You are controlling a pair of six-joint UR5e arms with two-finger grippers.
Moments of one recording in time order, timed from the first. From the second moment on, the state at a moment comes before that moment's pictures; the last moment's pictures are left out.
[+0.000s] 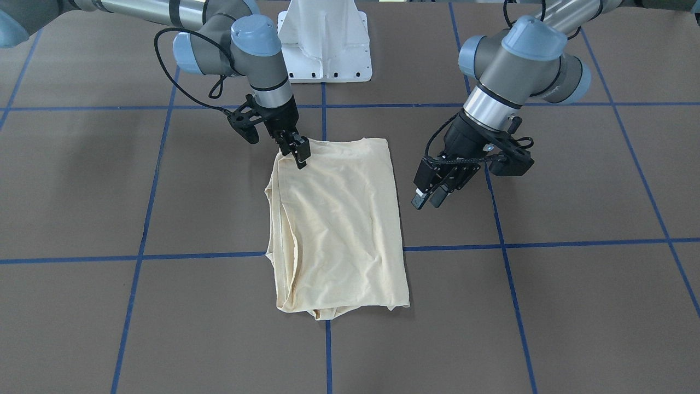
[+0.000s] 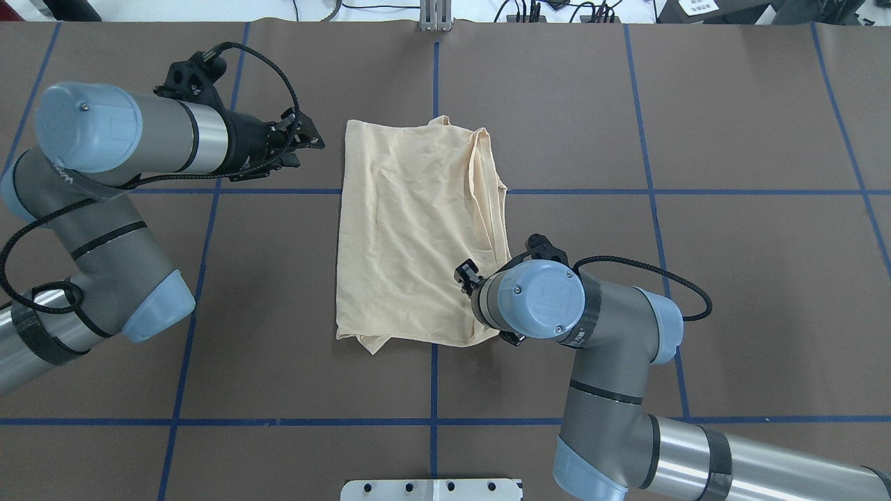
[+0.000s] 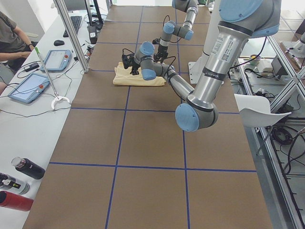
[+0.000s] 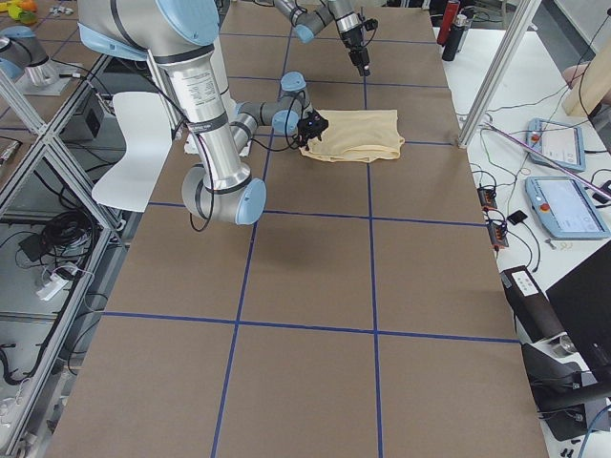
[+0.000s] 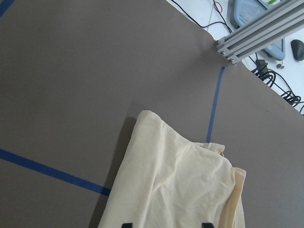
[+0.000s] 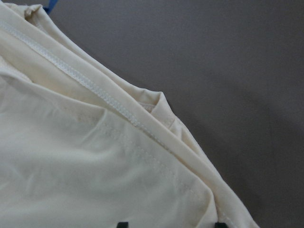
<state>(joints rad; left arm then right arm) -0.75 -2.01 -1.72 -2.25 -1.82 -1.64 0.36 -1.04 1.73 -1.33 1.61 2.23</state>
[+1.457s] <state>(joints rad) -0.75 -2.01 -1.72 -2.25 -1.82 -1.65 0.32 -1.05 1.73 -1.40 1.61 2.23</state>
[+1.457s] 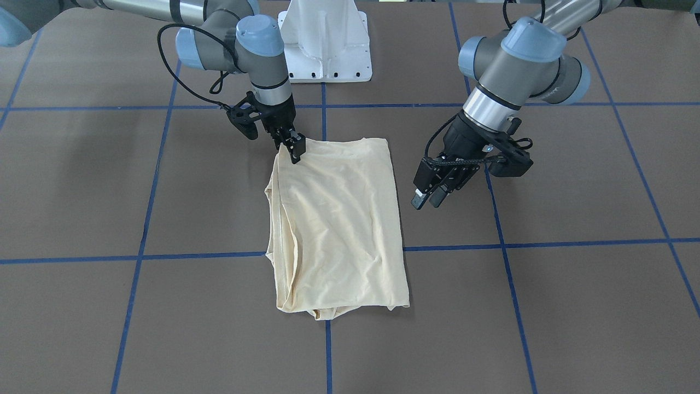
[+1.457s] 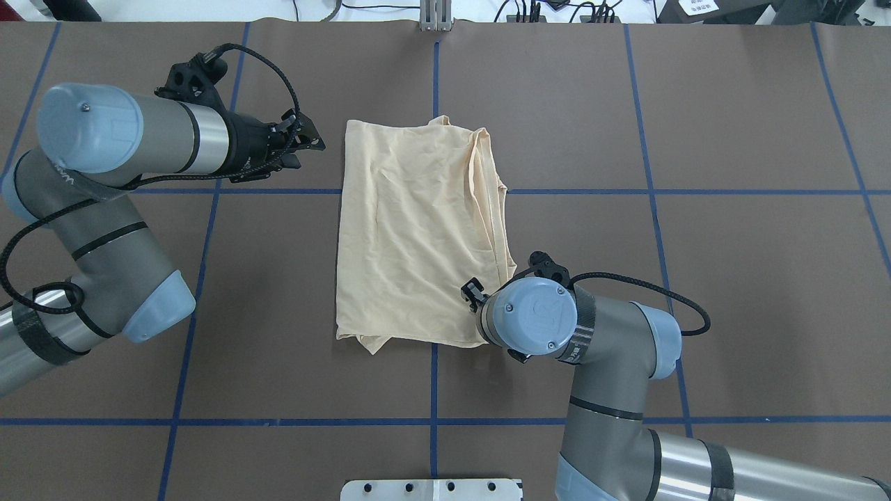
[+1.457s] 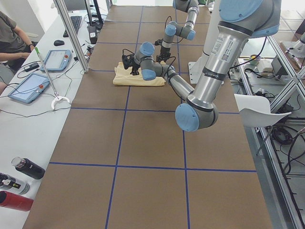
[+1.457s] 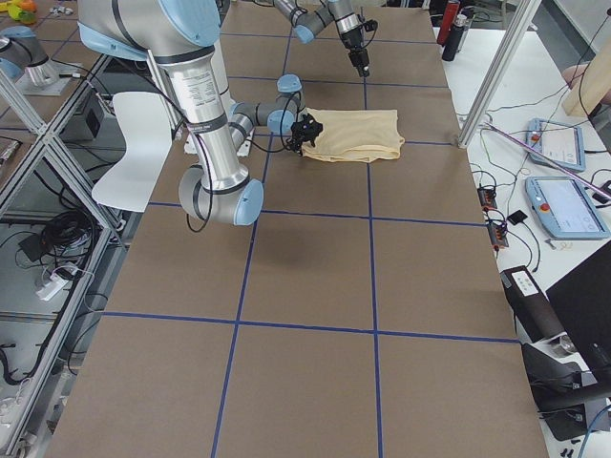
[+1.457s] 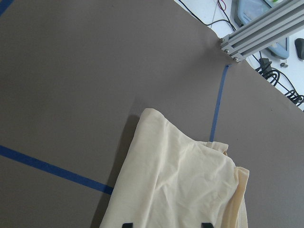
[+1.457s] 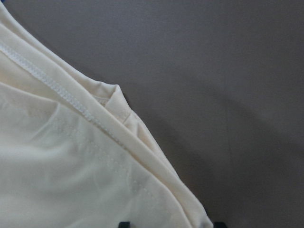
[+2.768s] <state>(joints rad) -0.73 -2.01 -1.72 -2.25 -1.81 -1.70 0.36 -1.06 1.83 -1.46 1.64 2.22</state>
